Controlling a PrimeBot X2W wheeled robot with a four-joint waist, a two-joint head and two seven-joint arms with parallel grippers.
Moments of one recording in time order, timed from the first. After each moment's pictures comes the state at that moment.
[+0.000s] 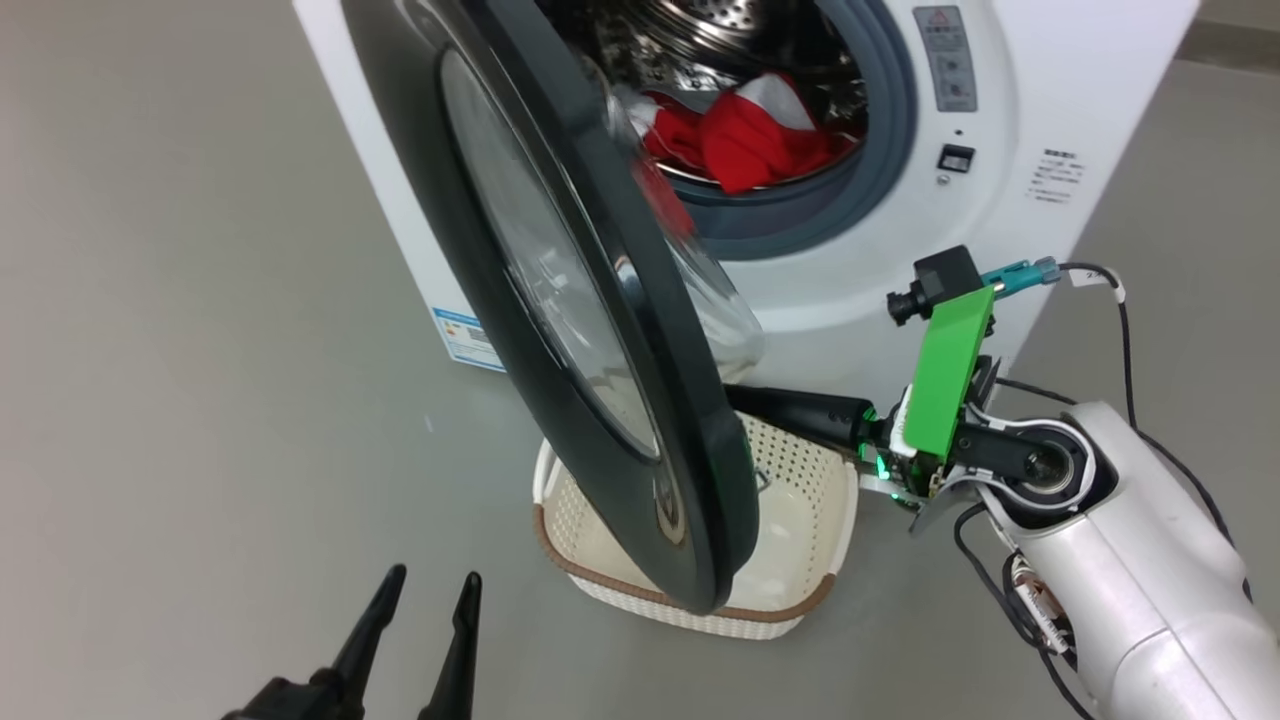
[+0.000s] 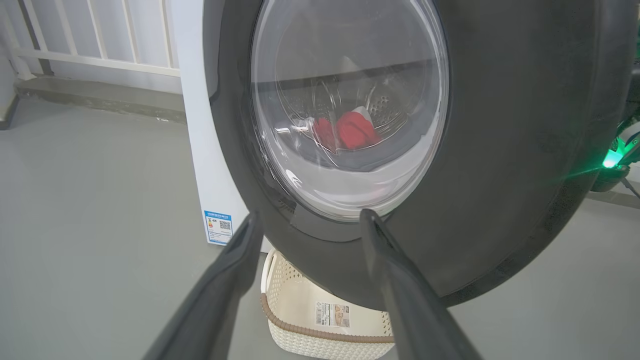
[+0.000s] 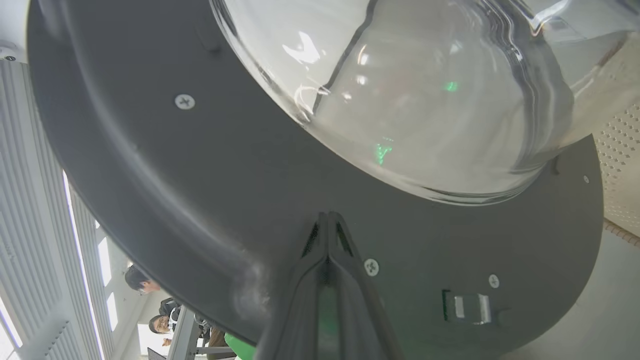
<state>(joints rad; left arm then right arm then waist) 0.01 0.04 -0.12 0.17 -0.25 -0.13 -0.25 -0.63 -0.15 0.37 0.48 1.65 0.13 0.80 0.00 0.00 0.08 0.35</state>
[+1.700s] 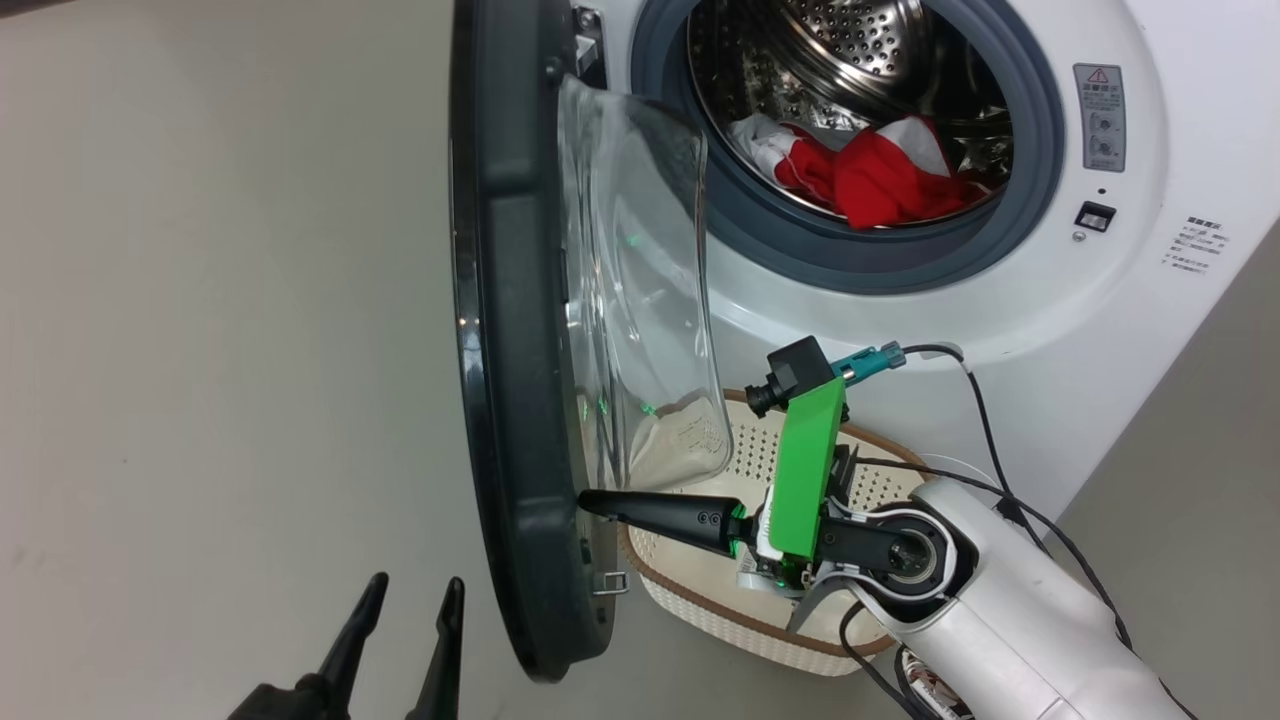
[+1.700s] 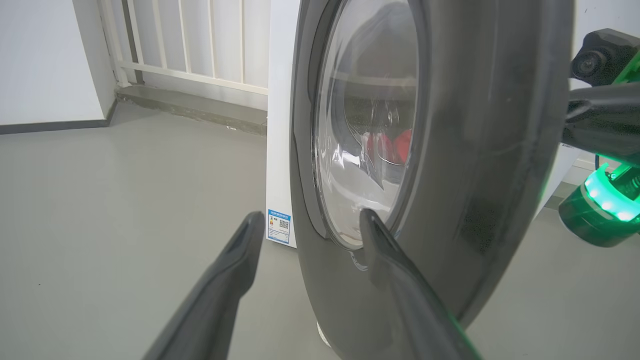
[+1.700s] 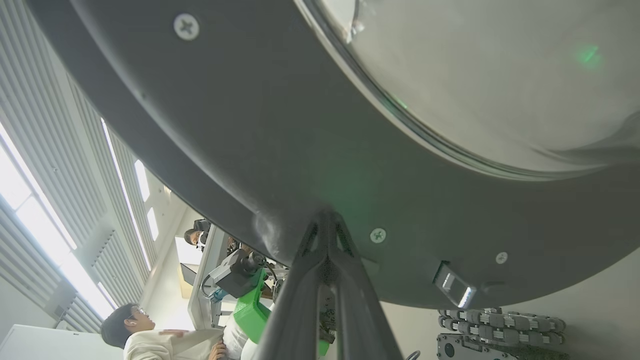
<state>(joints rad) 0.03 0.04 -0.10 0.17 -0.25 -0.11 -0.25 -0.60 -0.08 0.62 0.43 1.75 0.13 0.66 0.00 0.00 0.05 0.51</state>
